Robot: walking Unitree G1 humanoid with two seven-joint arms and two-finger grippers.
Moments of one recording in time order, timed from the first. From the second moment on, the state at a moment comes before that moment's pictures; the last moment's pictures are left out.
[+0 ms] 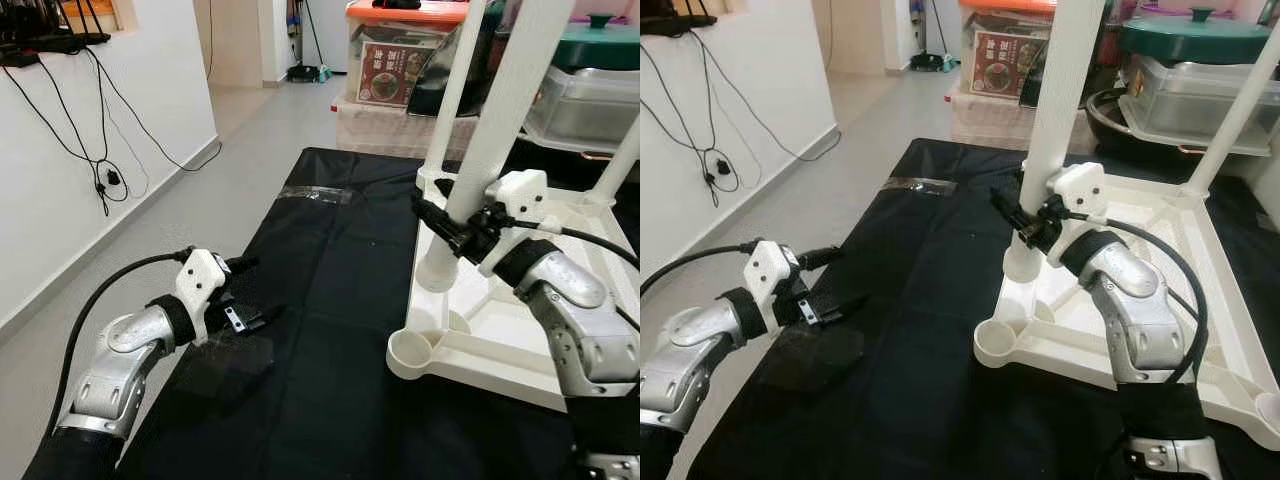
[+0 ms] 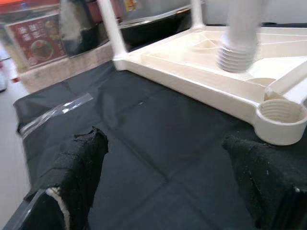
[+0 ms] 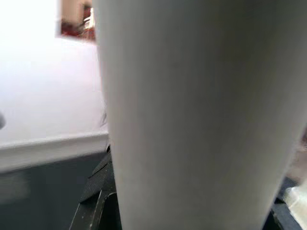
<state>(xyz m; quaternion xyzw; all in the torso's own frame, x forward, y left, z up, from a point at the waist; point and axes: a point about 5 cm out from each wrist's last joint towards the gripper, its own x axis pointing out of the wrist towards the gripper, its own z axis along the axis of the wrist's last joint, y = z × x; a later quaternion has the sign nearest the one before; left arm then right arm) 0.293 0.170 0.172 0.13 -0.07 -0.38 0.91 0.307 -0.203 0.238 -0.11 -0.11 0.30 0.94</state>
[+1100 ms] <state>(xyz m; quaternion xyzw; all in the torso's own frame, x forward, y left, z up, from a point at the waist) 0.285 0.195 0.157 0.12 -0.04 -0.29 0.95 0.272 -0.177 0.197 -0.14 -0.05 0.45 0.88</state>
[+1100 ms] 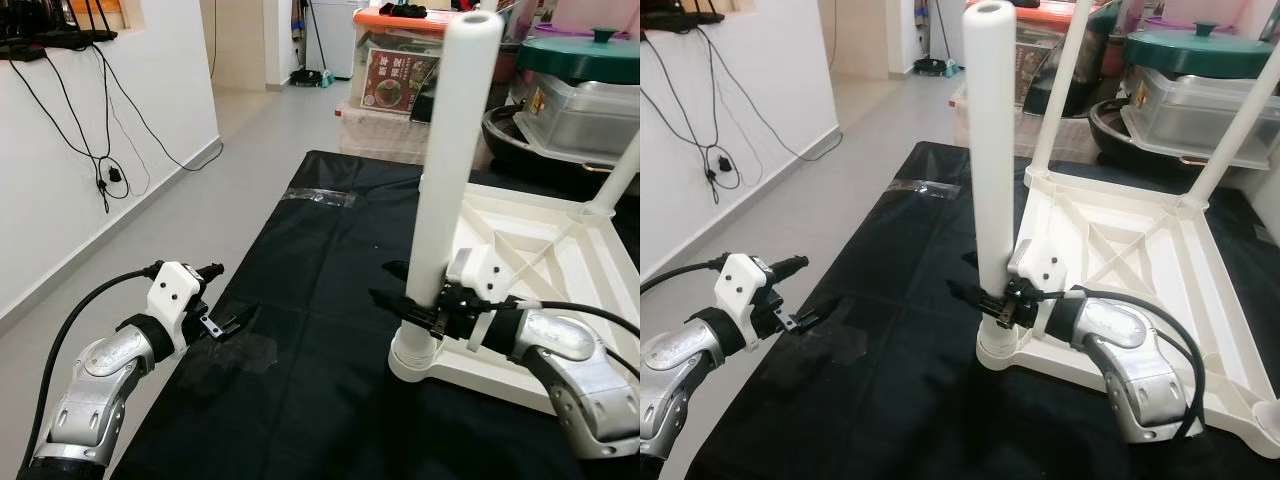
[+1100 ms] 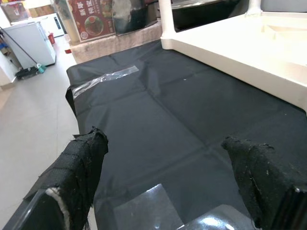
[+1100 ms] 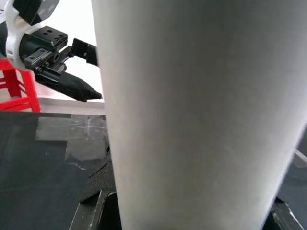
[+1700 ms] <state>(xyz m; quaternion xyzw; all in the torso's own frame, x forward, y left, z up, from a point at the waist) 0.284 0.197 0.151 0.11 -0.03 -0.28 0.95 0.270 -0.175 0.191 -0.10 -0.05 0.44 0.89</state>
